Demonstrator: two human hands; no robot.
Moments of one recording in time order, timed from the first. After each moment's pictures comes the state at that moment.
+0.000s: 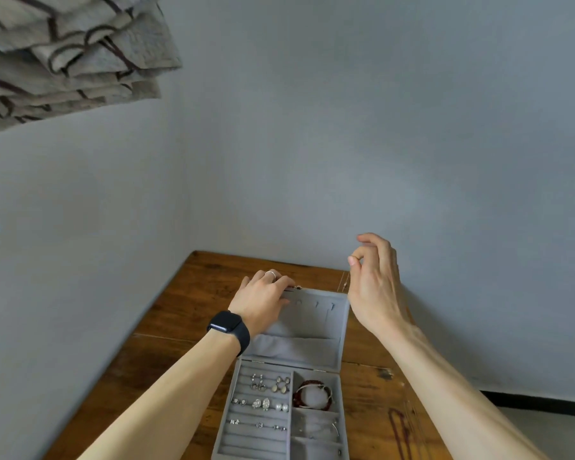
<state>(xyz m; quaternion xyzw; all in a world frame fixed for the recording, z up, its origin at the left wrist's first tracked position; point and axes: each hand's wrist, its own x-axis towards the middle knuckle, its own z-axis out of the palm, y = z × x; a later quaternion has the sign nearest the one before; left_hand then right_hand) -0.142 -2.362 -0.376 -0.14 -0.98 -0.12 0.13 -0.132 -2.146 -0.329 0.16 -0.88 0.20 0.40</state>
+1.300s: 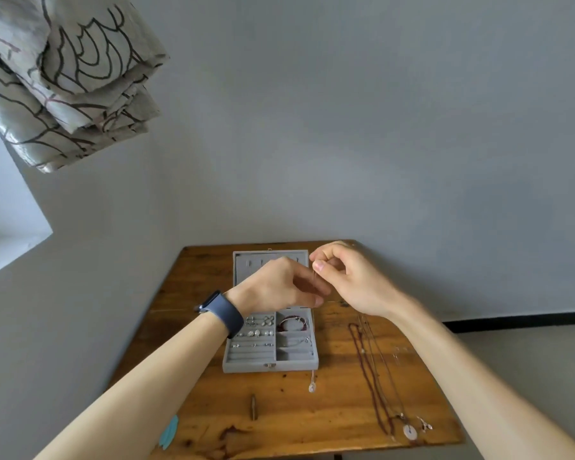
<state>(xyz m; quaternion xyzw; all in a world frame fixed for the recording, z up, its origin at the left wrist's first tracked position) 0.047 -2.292 -0.262 -0.31 -0.88 -0.35 -0.07 0.061 -2.103 -0.275 0.21 -0.86 0.45 0.11</state>
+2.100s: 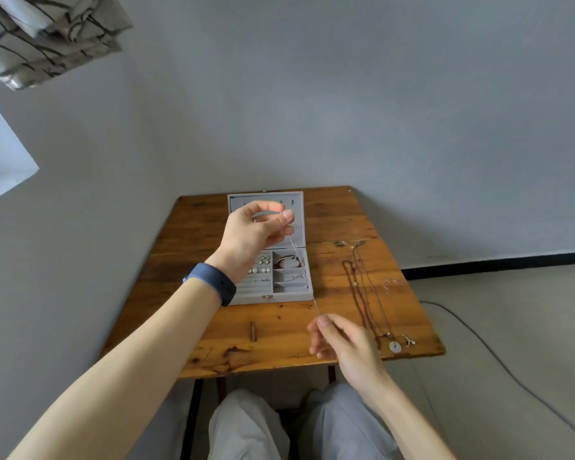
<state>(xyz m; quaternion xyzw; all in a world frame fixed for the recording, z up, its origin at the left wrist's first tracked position) 0.087 -2.303 -0.300 -0.05 -0.67 -0.74 -0.01 0.209 -2.130 -0.435 0.04 -0.70 0.71 -0.02</state>
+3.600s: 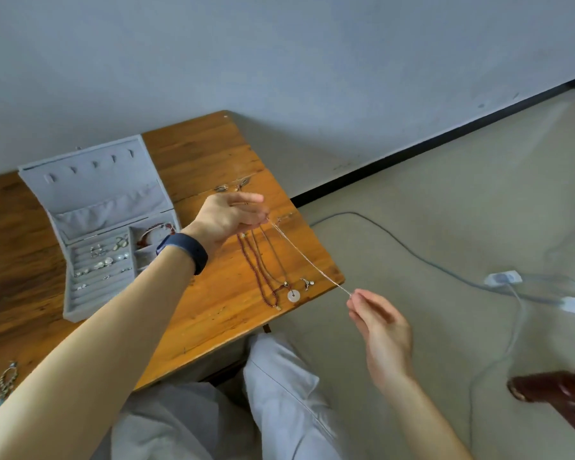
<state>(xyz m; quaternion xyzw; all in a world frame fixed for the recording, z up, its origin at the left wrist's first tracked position) 0.011 -2.132 -0.423 -0.08 -0.73 -0.61 -0.28 0.265 -1.981 -0.527 -0.38 -0.42 0.78 0.25</state>
